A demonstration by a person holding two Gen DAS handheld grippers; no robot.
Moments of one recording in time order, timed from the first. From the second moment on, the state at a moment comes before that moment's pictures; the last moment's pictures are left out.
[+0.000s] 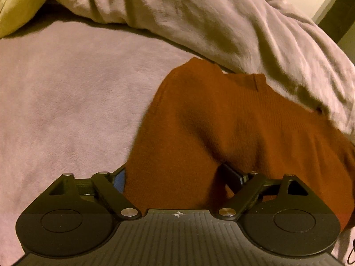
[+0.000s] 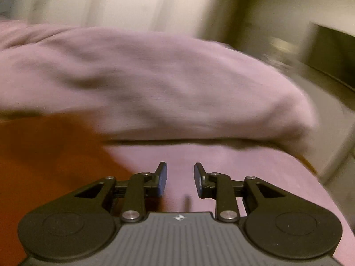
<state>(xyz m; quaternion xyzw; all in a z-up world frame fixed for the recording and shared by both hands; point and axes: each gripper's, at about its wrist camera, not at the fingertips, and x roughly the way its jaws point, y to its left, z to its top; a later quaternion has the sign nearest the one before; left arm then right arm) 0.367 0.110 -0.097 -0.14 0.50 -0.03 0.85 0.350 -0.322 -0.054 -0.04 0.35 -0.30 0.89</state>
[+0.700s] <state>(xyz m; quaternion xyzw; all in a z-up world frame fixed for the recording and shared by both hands) 0.376 0.125 -0.083 -0.21 0.53 -0.04 0.82 0.197 -0.257 -0.030 0.18 0.29 -0.09 0.94</state>
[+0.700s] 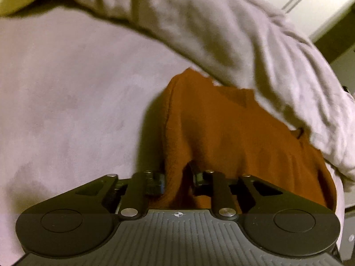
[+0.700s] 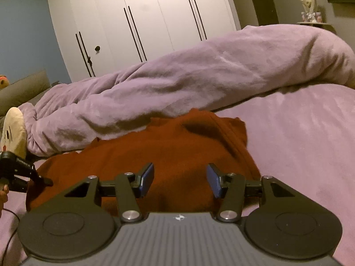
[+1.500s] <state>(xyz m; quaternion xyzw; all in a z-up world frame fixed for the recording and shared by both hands) 0.314 -0.143 -0.008 -0.04 0.49 -0.26 0.83 0.164 -0.309 -0.045 0.25 0.30 -0.09 0.92</state>
